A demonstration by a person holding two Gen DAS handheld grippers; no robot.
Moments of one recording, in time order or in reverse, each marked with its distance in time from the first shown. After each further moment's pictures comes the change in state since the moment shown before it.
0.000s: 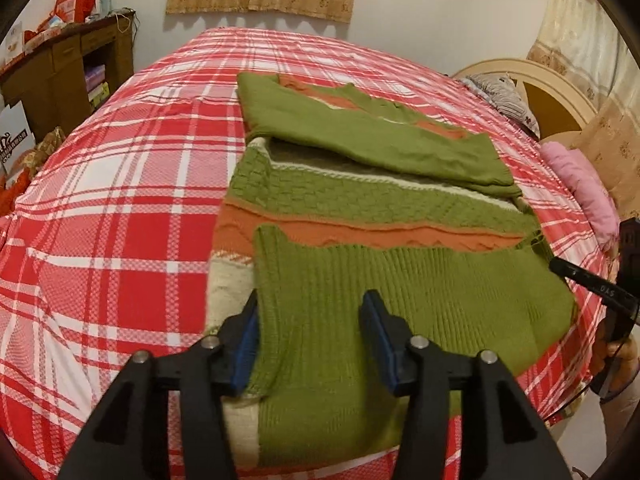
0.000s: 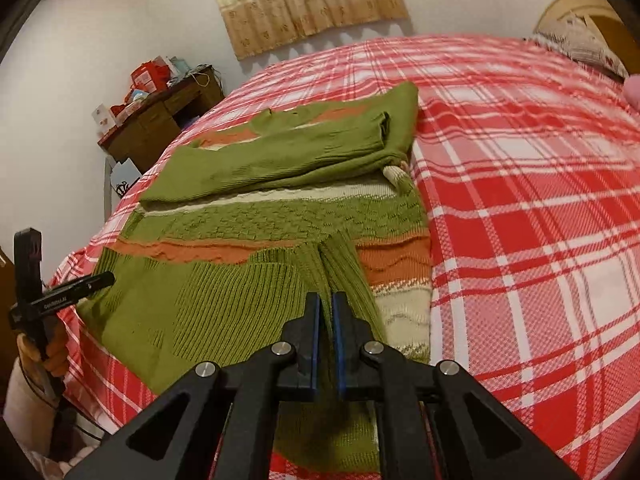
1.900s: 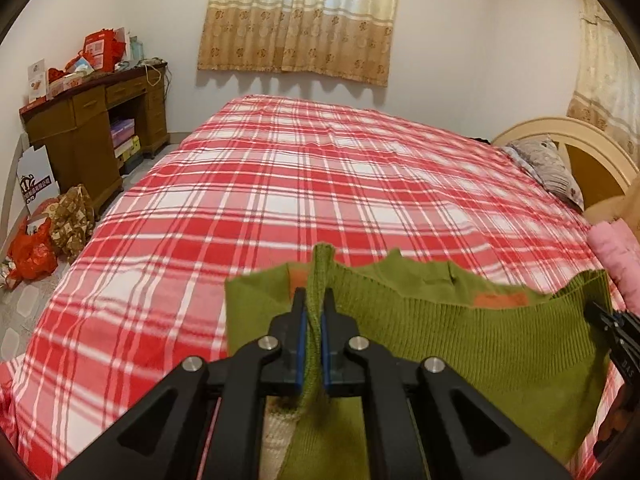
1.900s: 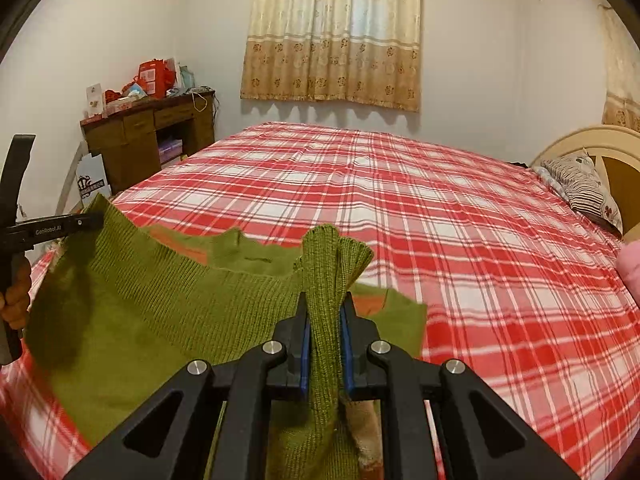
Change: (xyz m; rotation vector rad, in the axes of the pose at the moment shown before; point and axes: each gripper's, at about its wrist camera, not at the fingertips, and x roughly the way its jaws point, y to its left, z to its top) left arm 0.067 -0.004 0.200 -0.075 -0.228 0.135; right arm 0.062 0.045 0.184 -0.284 -0.254 -0.233
